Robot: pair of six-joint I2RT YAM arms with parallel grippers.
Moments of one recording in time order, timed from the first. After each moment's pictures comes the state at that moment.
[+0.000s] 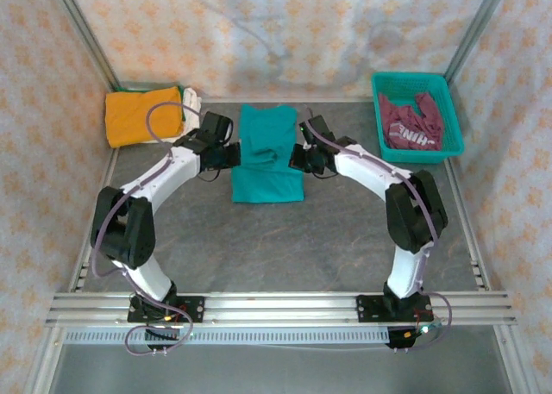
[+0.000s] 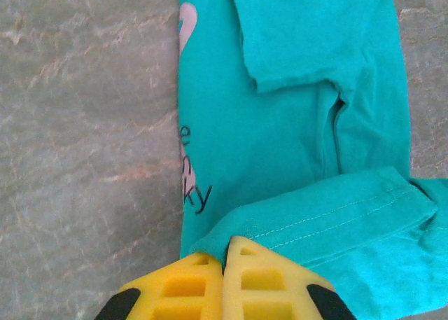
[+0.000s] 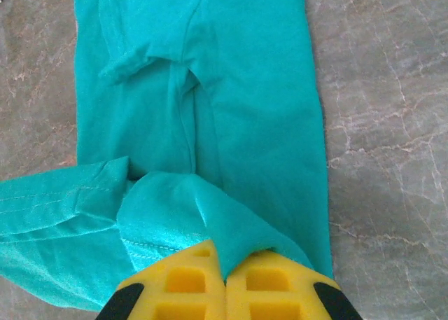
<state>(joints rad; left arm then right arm) -0.29 1.69 1.30 -0.58 0.02 -0.43 0.51 1.85 1.40 -0.49 -0.14 0.66</state>
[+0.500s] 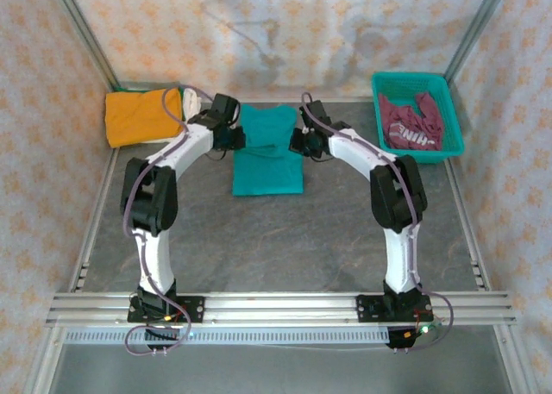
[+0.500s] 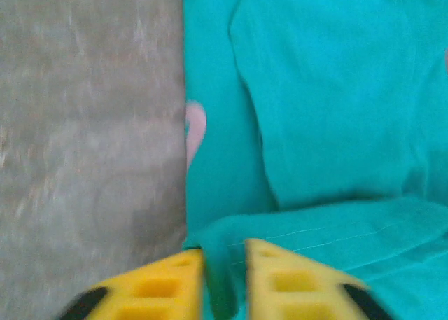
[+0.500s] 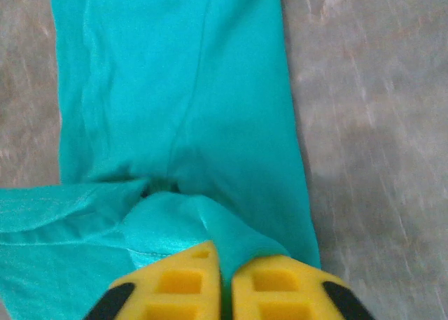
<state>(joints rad) -0.24 2.06 1.70 -0.62 -0.01 -0.35 0.44 2.11 1.71 -0.52 -0.14 0.63</state>
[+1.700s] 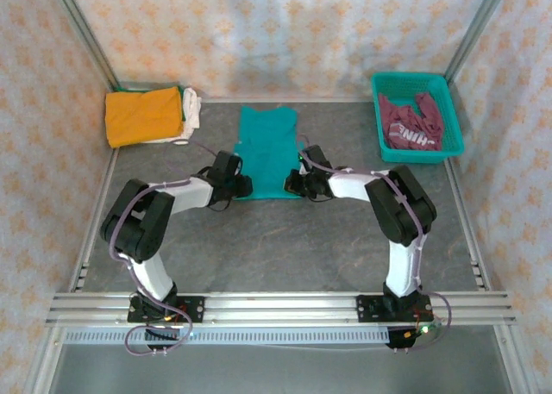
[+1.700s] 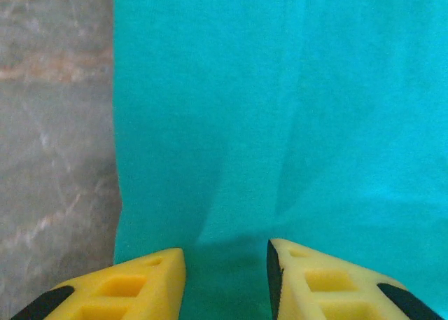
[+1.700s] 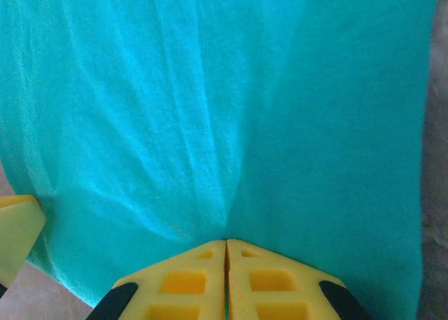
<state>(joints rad) -0.38 1.73 0.87 -0.08 0.03 -0.55 0.54 1.92 1.06 -0.06 -0.29 0.74</state>
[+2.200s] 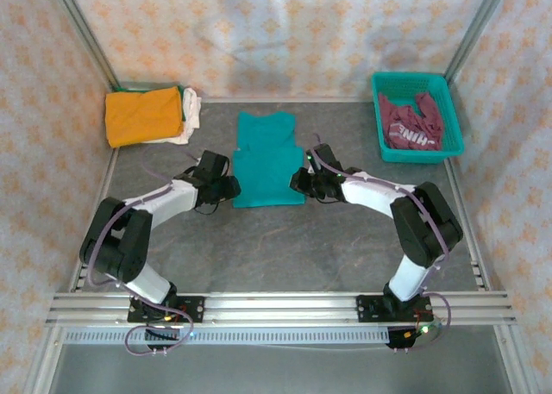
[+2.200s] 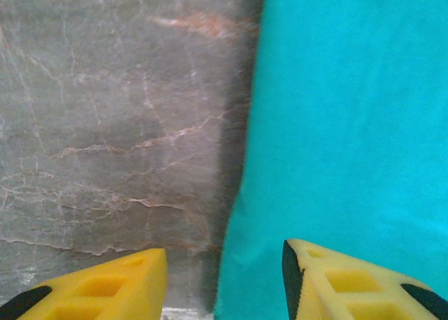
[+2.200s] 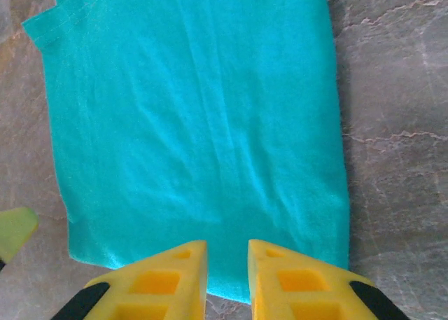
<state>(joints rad) -0.32 1.60 0.86 -0.30 0.01 -0.69 0.55 1.71 1.01 -0.18 -0.20 0.79</state>
